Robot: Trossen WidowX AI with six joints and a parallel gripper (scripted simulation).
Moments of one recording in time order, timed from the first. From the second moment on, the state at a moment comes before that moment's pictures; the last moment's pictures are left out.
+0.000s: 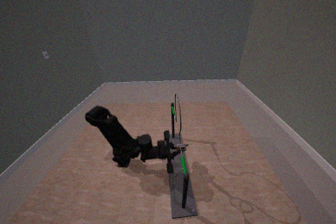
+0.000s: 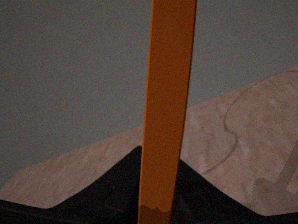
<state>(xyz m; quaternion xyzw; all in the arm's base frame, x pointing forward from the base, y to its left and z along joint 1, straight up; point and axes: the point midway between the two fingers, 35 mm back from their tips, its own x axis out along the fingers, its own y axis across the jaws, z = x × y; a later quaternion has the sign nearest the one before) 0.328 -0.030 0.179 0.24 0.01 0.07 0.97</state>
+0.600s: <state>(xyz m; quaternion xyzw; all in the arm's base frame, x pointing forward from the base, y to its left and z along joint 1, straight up) 0.307 0.003 0.199 0.37 0.07 0.08 0.92</state>
